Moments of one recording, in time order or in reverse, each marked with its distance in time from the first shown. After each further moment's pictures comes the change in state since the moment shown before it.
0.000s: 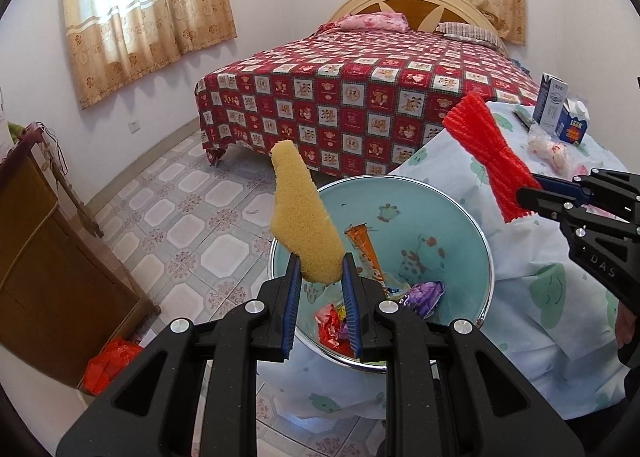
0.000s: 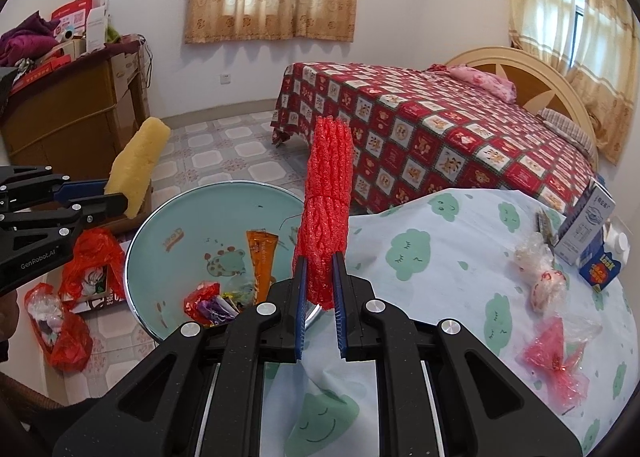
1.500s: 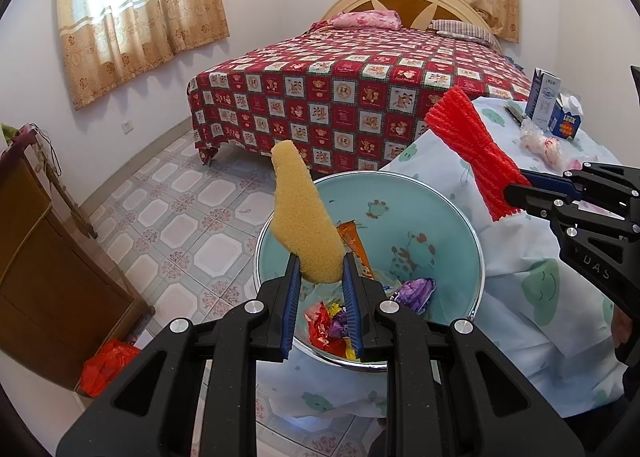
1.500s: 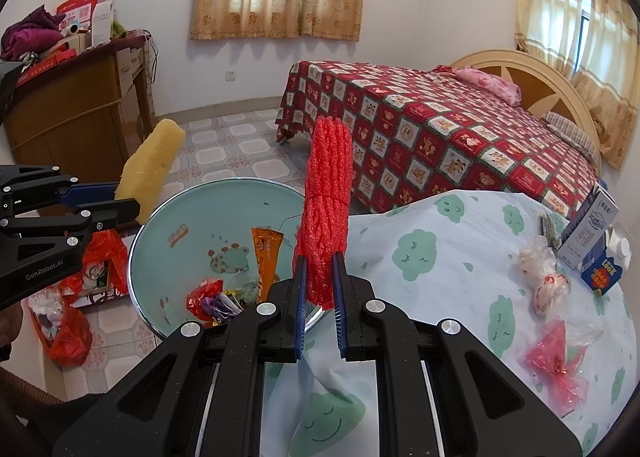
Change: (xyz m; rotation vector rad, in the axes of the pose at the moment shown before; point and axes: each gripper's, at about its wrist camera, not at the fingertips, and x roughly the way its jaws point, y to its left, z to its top) left arm 0.002 -0.012 -0.002 0.009 0.005 -0.018; right arm 0.000 0.003 0.002 -0.014 0.002 0.002
